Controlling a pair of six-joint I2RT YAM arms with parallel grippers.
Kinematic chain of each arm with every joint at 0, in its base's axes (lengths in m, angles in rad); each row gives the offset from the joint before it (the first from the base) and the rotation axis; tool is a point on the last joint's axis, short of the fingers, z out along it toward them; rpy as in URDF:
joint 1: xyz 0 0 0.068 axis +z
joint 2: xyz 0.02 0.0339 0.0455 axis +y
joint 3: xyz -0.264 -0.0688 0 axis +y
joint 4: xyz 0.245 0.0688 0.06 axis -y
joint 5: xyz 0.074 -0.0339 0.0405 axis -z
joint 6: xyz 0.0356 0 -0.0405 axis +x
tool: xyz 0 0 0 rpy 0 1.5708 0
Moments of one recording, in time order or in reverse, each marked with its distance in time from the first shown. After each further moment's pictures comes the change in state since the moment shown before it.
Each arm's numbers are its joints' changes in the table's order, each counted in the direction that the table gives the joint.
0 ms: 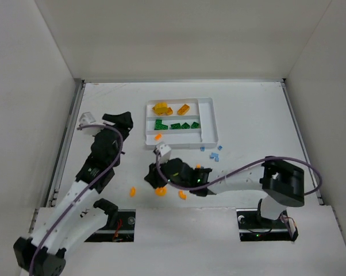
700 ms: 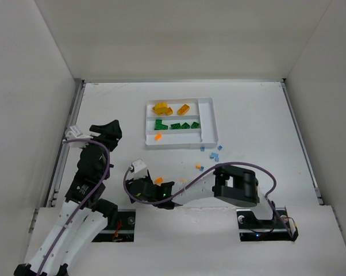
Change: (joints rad) left arm 0.077 -0.292 0.070 -0.126 -0.005 0.089; right arm 0.197 0.475 -0.389 -0.161 0.285 0.117
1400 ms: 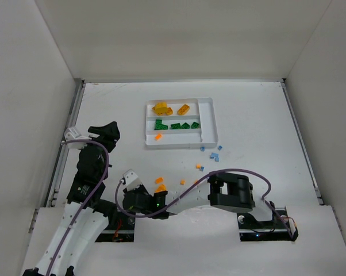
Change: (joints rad) left arm 0.108 -0.016 0.048 0.016 0.101 -0.006; right arm 0.082 0.064 -0.105 -0.127 0.144 -0.125
